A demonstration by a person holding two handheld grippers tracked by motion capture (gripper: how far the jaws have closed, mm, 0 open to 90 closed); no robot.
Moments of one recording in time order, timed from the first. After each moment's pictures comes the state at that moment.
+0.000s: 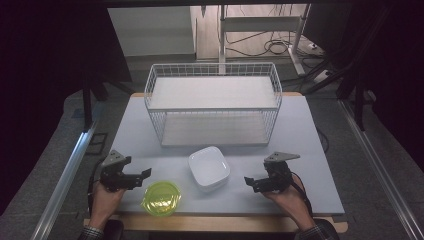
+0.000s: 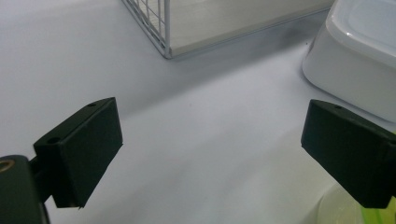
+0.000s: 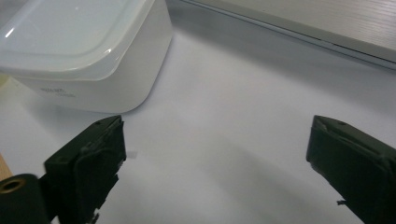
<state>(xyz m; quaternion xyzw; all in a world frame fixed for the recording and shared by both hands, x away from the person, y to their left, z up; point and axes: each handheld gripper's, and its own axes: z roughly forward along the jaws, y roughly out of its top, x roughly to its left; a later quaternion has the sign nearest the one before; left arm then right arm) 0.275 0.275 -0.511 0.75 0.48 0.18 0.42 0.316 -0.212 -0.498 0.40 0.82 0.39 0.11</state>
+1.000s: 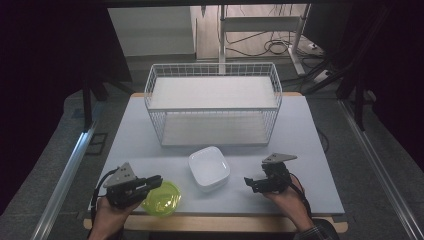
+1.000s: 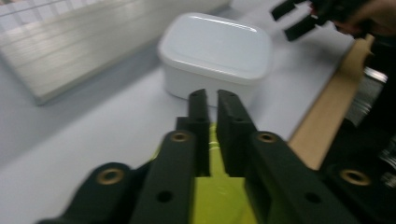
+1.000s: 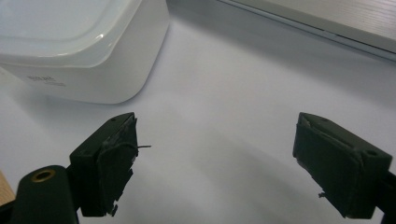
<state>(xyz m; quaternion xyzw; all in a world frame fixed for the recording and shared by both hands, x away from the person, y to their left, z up) 0.212 0.219 -0.466 0.80 0.34 0.13 0.47 0.315 -0.208 -0.503 0.39 0.83 0.37 0.12</state>
